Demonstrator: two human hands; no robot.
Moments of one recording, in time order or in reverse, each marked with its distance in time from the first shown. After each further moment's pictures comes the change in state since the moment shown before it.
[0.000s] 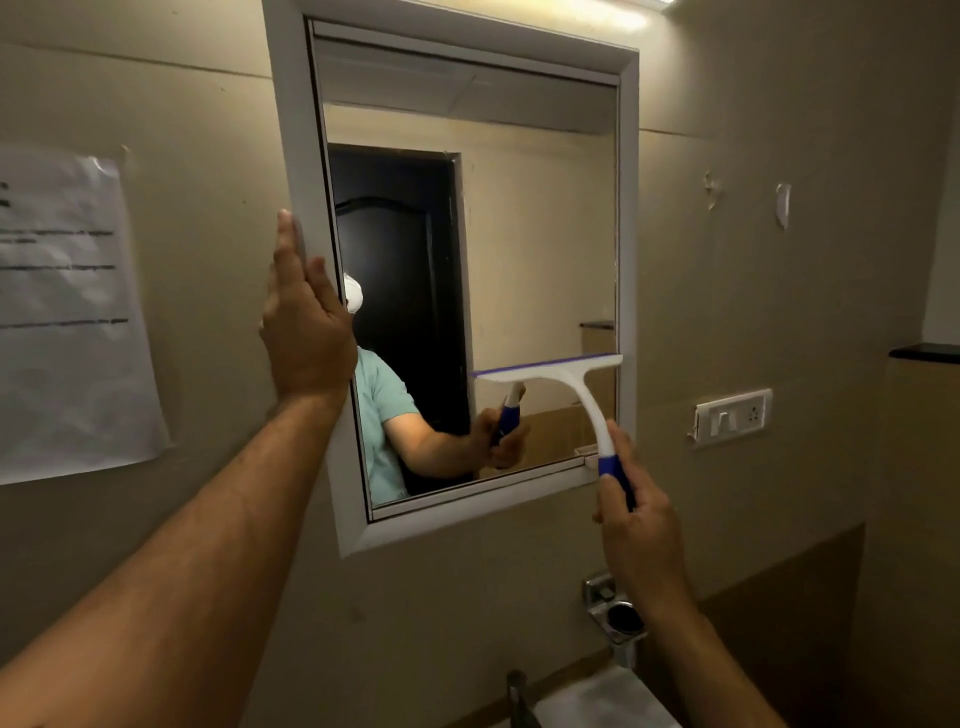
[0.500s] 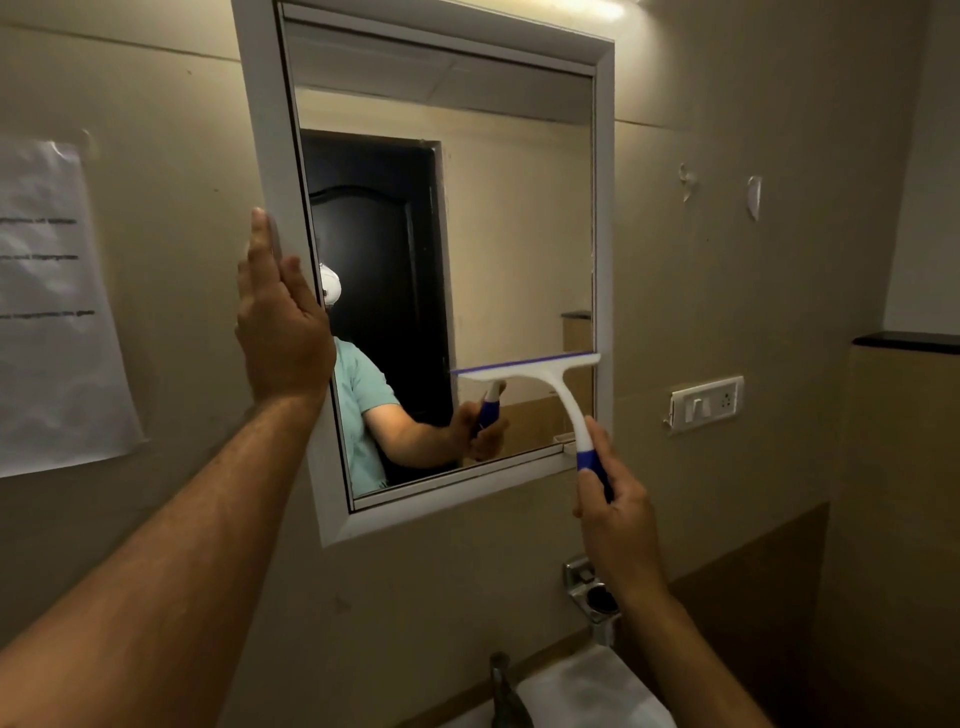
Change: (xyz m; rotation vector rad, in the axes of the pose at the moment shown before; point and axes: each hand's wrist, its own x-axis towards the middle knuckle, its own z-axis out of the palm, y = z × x) left_hand -0.007 -0.003 -0.002 0.005 -0.005 0.003; right_hand -0.006 0.002 -0.001 0.025 -0.008 0.052
